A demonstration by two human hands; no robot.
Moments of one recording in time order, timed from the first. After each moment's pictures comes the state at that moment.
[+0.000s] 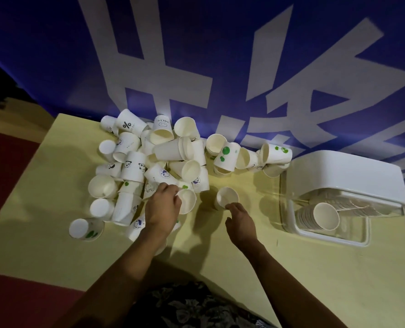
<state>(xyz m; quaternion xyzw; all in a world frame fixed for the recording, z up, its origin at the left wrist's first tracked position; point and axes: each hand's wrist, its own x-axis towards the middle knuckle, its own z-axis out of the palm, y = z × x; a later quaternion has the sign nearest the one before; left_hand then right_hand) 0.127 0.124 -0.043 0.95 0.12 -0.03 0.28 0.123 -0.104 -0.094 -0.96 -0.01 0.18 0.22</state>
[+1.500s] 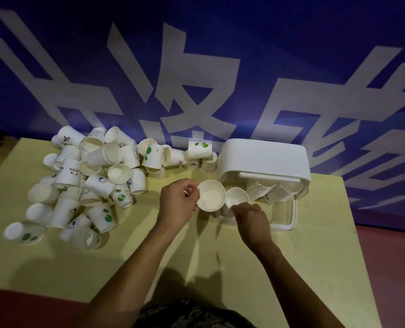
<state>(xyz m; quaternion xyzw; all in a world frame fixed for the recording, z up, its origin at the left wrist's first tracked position) 0.113 -0.165 0.054 0.84 0.13 -0.01 0.52 0.102 -0.374 -0.047 -0.98 -0.08 0.01 0.17</state>
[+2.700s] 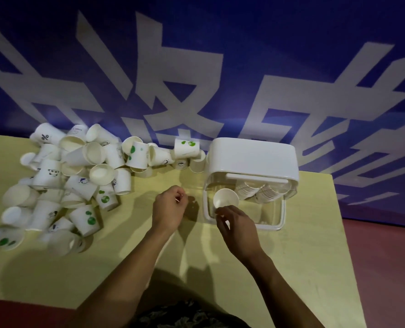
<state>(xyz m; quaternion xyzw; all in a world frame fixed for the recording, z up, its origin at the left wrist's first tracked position) 0.131 -0.175 -0.018 0.89 0.16 -0.04 0.43 0.089 -0.371 -0.020 -0.94 -0.08 0.02 0.34</state>
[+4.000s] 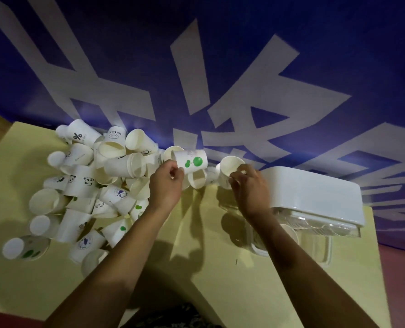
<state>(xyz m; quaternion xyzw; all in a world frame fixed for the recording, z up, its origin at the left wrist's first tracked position) 0.238 -0.013 -0.006 0.81 0.23 0.02 0.53 0.256 -0.228 -0.004 -0.98 -0.10 -0.01 0.17</state>
